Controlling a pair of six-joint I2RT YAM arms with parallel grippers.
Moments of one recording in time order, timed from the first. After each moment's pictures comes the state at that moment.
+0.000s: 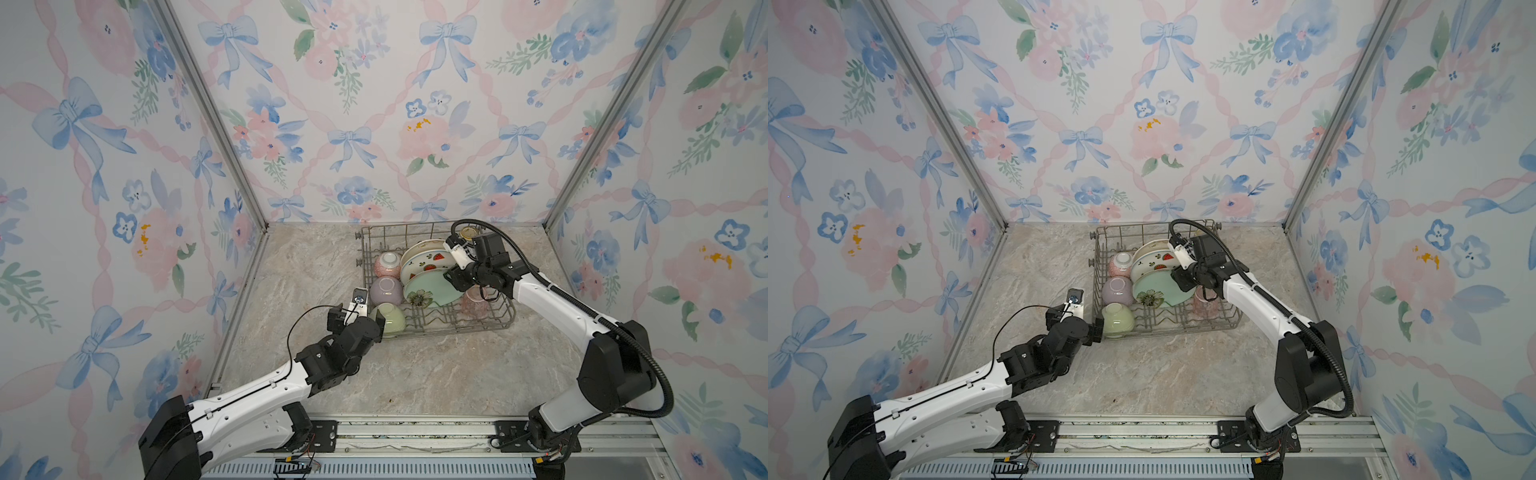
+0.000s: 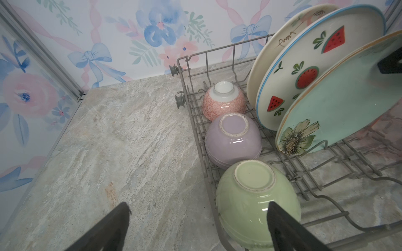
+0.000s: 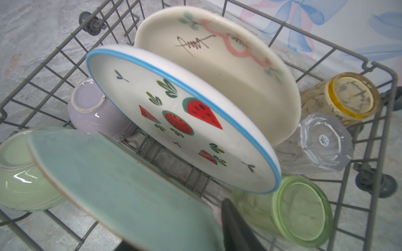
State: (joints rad) left arm -0.93 0.98 0.59 -0.21 -0.78 -0.31; right arm 0.41 1.58 1.24 -0.47 -0.15 -0.21
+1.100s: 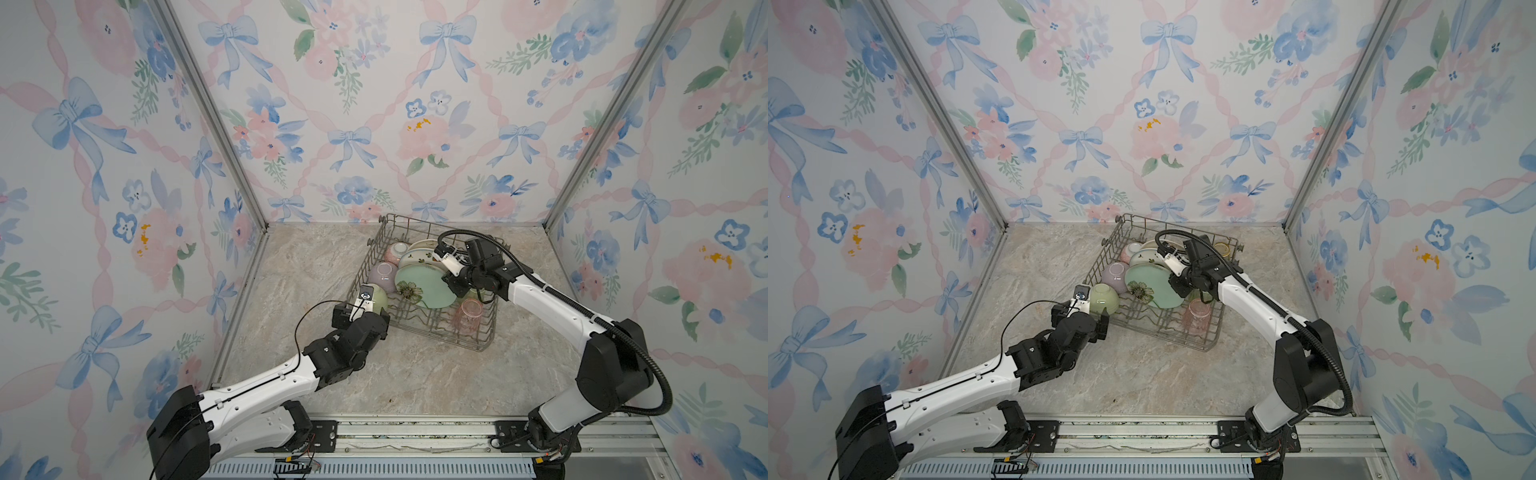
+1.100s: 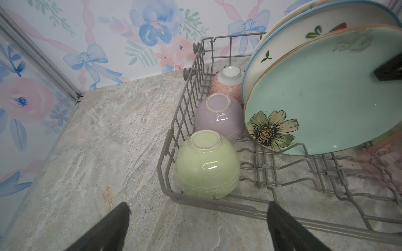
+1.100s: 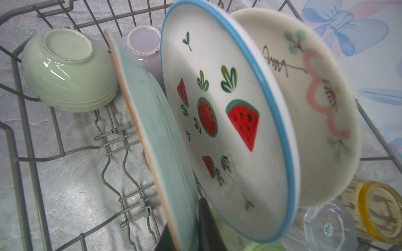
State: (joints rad) left arm -0.93 1.04 0.64 -0.21 -0.77 -0.31; right arm 0.45 1.59 1.24 -0.50 -0.14 -0.39
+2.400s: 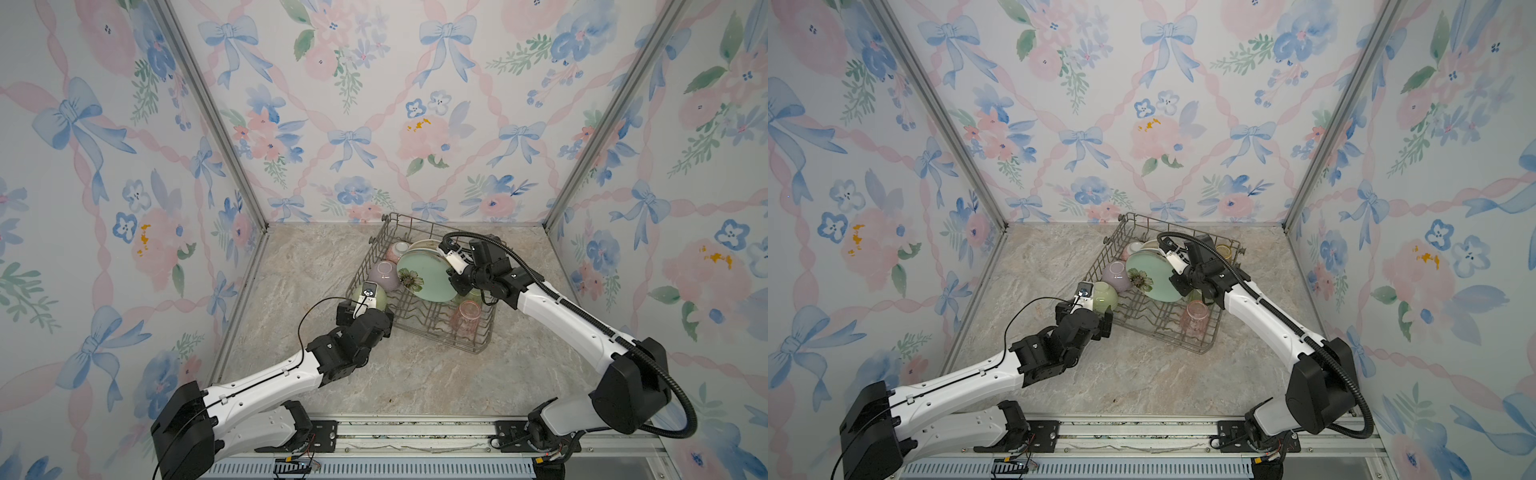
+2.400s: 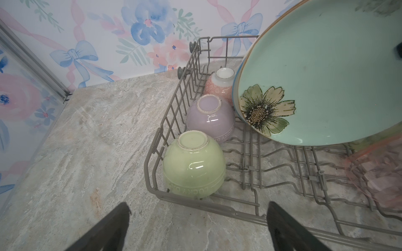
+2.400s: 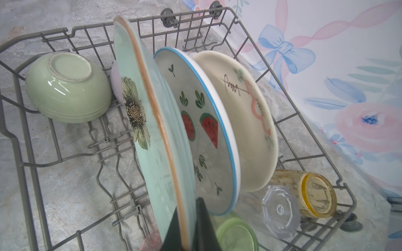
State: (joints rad) left arm -0.93 1.08 0.68 -0.21 -0.74 -0.34; right arm 0.50 1.46 1.22 -0.47 -0.02 -0.33
